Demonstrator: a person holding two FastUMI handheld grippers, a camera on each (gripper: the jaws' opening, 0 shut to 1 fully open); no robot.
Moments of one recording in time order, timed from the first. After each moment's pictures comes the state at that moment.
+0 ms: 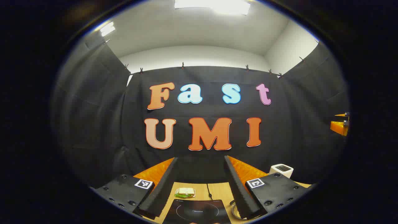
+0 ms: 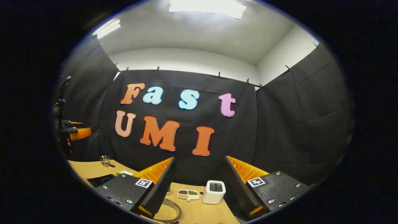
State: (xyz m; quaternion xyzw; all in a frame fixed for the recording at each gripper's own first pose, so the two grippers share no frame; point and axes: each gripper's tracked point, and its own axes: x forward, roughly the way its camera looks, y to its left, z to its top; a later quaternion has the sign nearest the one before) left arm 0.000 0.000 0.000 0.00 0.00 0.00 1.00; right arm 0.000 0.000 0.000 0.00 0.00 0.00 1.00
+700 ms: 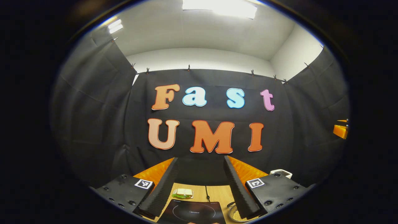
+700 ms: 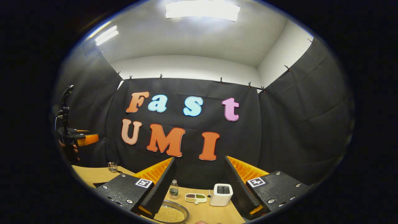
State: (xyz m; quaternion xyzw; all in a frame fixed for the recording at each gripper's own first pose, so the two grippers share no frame) left arm -0.007 0.010 0.005 -0.02 -0.02 0.02 1.00; right arm -0.014 0.011 0.011 0.02 -0.04 0.02 1.00
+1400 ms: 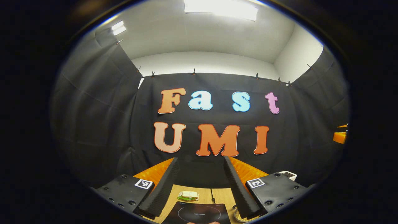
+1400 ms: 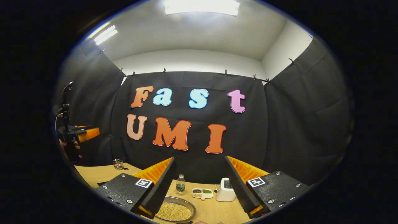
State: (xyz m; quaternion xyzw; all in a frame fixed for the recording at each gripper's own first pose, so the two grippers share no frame) left arm -0.011 0.033 0.005 -0.02 -0.04 0.04 1.00; right arm -0.007 0.034 -0.019 0.03 0.01 0.05 1.00
